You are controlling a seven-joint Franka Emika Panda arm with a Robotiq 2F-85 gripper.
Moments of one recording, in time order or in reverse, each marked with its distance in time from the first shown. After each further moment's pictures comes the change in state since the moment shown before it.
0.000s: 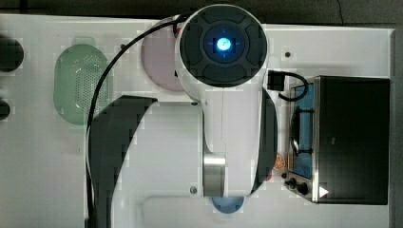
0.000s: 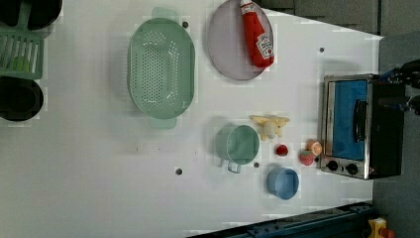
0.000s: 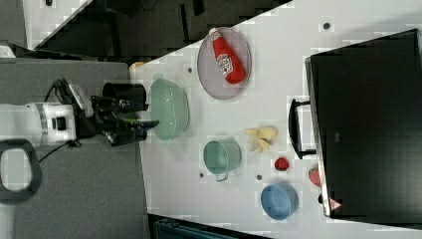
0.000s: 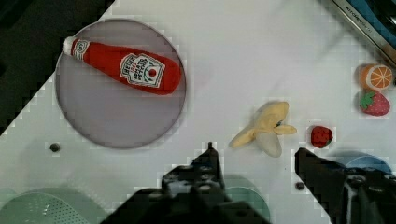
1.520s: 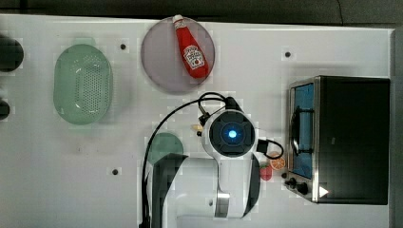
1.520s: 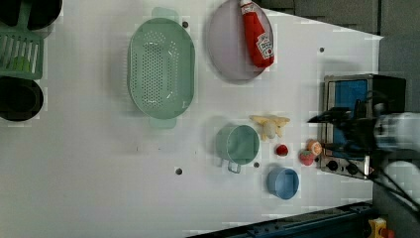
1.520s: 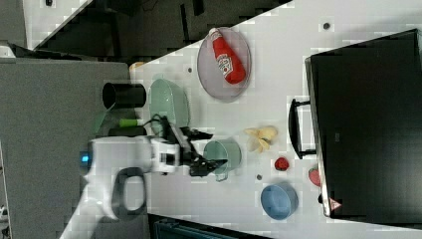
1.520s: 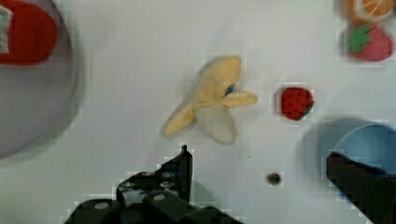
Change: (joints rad) arm -0.020 -0.043 -0.041 -0.615 0.010 0.487 0.043
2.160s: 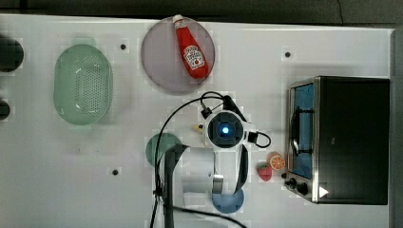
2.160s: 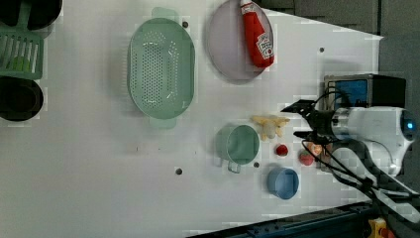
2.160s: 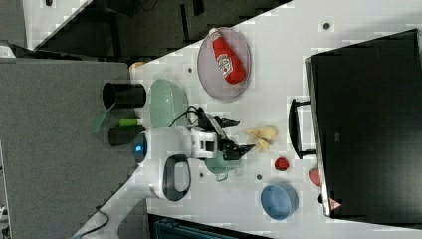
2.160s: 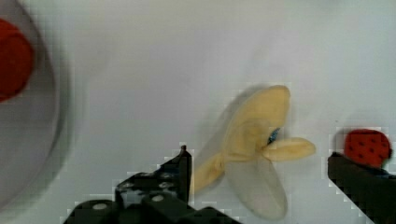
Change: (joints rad) arm 0.003 0.282 -0.015 -0.020 -0.014 0.361 0.005
